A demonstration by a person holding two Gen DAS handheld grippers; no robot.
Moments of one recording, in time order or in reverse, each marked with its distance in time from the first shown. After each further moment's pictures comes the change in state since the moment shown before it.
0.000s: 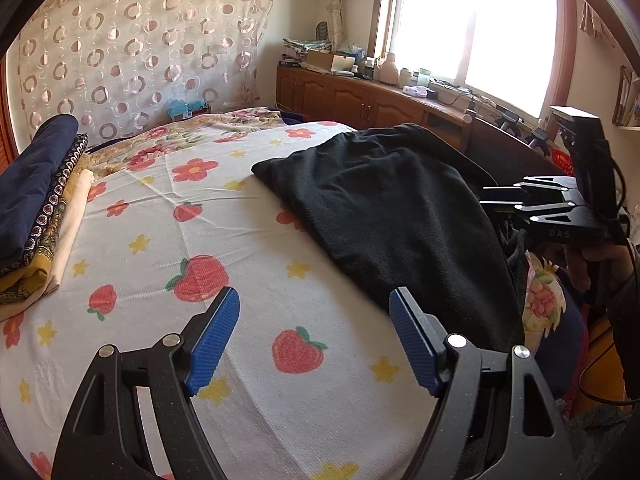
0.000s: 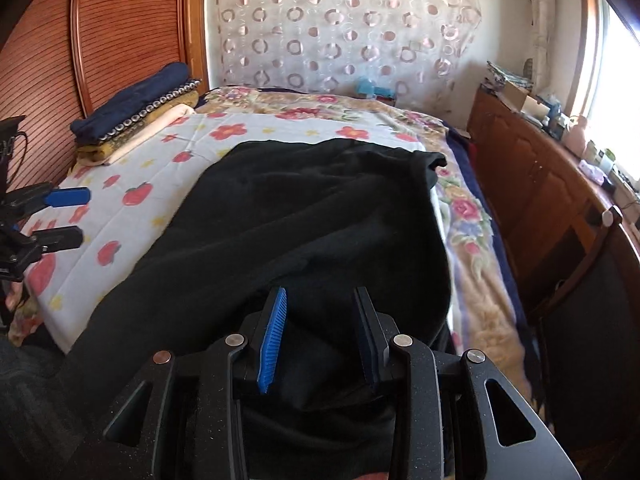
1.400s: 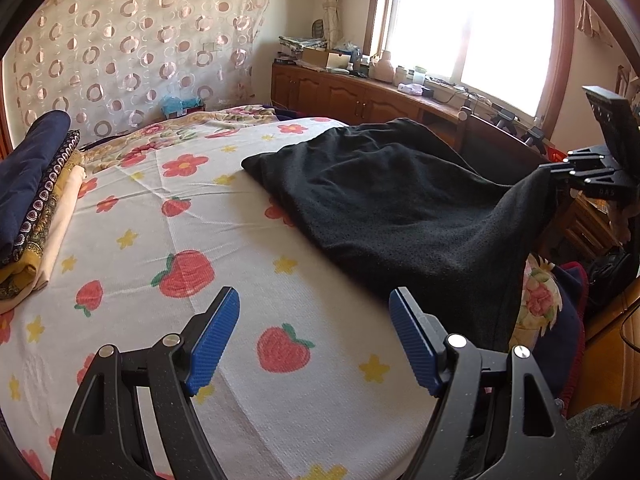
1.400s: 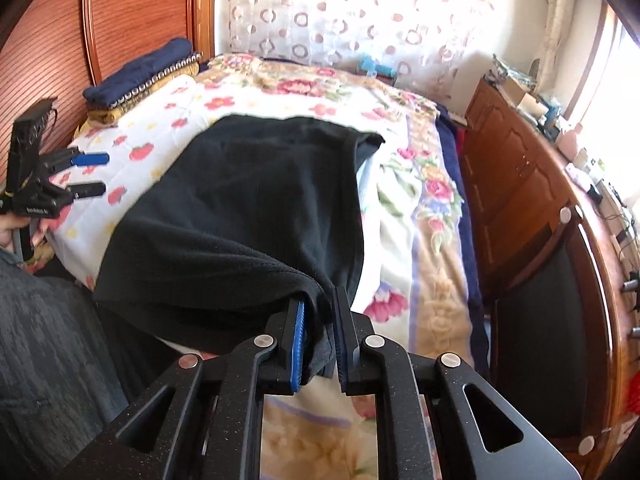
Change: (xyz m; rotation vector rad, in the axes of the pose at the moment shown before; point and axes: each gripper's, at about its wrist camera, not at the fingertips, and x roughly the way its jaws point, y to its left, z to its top) left arm 0.004 -0.007 -0.003 -0.004 0.002 -0.014; right arm -0.093 -0.050 0.009 -0.092 0.122 -0.046
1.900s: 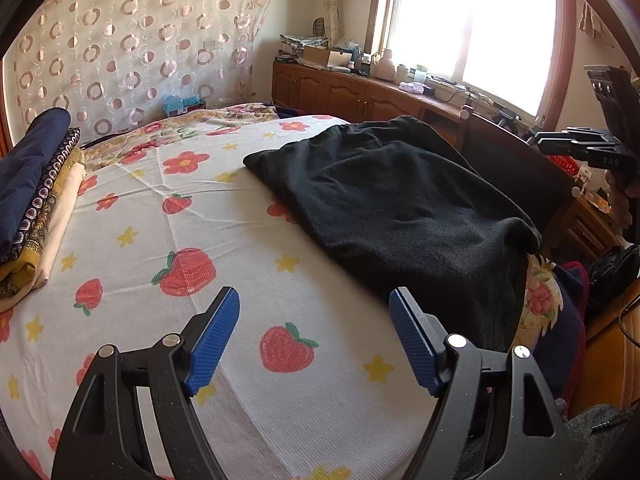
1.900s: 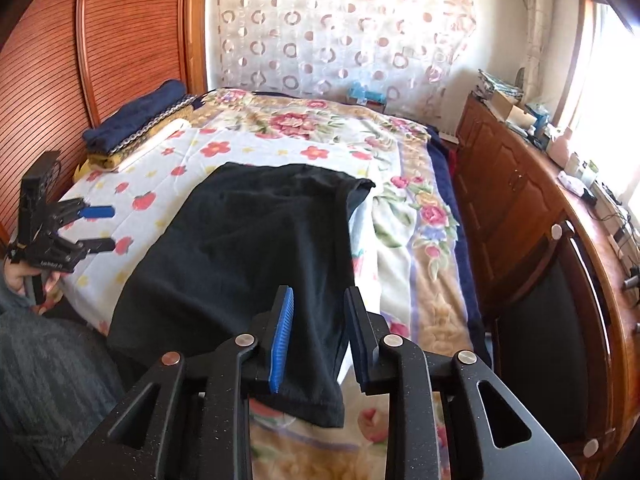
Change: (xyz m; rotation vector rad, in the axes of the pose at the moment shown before) left arm 0.003 0.003 0.000 -0.002 0.004 0.004; right arm -0.025 0.002 -0.007 0.065 -0.107 -0.004
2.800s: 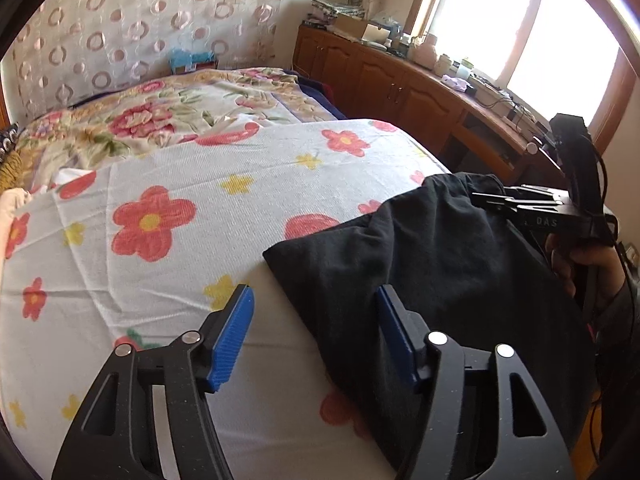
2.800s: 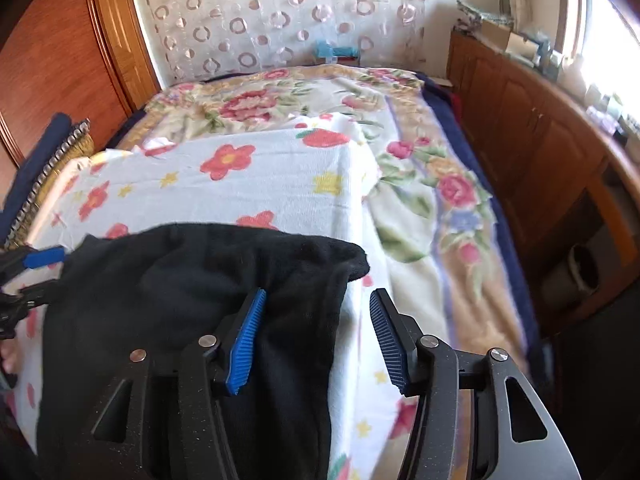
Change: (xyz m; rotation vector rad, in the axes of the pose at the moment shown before) left arm 0.148 0.064 0.115 -0.165 0.147 -0.014; right arm 0.234 -0.056 0.060 0.227 0.125 0.061
